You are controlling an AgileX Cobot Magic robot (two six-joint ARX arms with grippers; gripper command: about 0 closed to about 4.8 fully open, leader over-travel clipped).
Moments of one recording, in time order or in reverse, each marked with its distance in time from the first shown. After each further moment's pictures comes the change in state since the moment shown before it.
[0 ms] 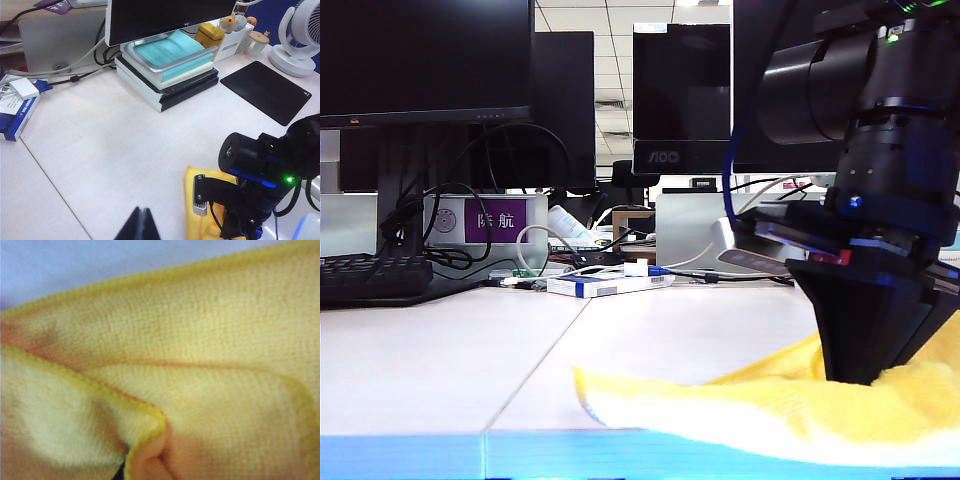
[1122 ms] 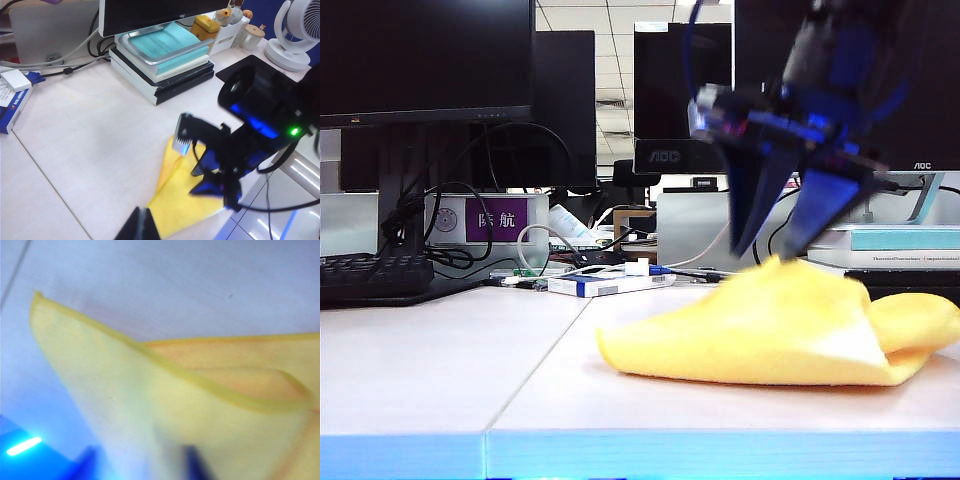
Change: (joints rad) left arm 0.000 0.001 0.000 -0.026 0.021 0.000; right arm -0.018 -0.067 0.278 -0.074 0.083 0.035
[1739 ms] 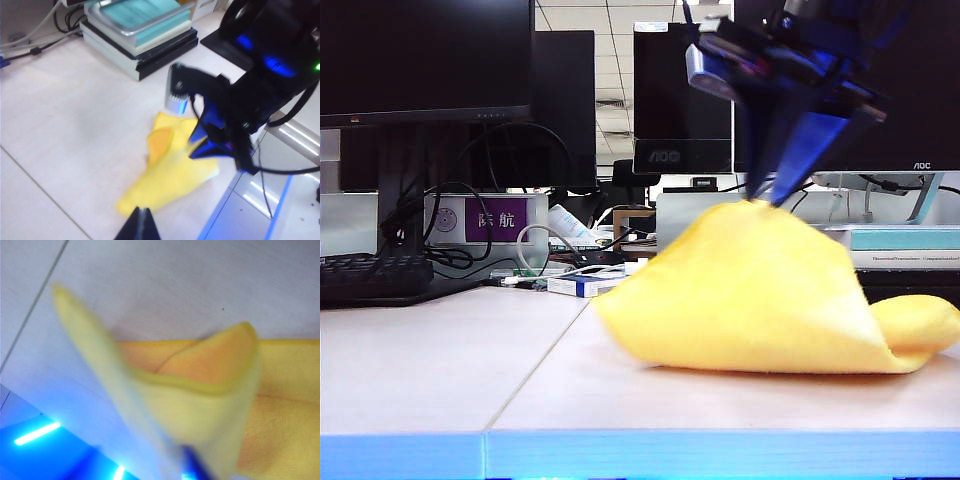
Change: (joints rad) left arm -0.037 0.087 0.000 -0.024 0.050 0.113; right arm 0.000 -0.016 0.131 -0.141 0.002 -0.034
